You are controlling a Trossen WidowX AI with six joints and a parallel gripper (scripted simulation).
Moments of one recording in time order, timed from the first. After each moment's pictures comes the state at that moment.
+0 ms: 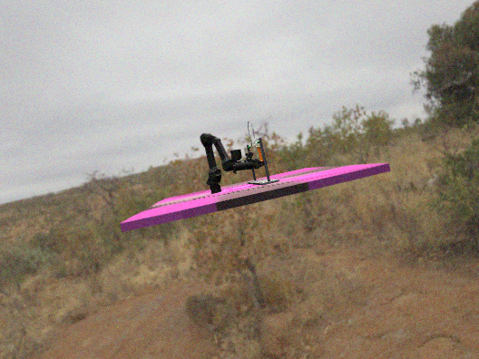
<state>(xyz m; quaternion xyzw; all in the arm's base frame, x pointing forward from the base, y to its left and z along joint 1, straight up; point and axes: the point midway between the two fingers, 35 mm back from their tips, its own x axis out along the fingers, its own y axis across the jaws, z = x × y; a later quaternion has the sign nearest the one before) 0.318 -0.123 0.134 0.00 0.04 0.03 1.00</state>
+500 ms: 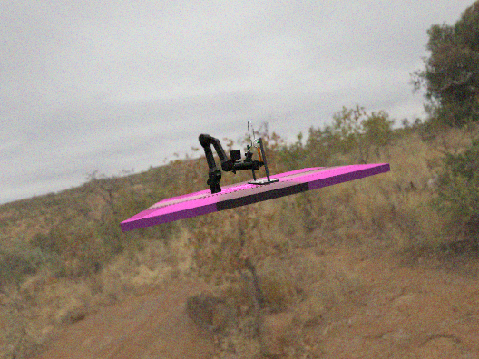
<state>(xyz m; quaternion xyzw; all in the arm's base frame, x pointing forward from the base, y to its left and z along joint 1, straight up) 0.317 -0.100 0.134 0.03 0.04 0.03 1.00</state>
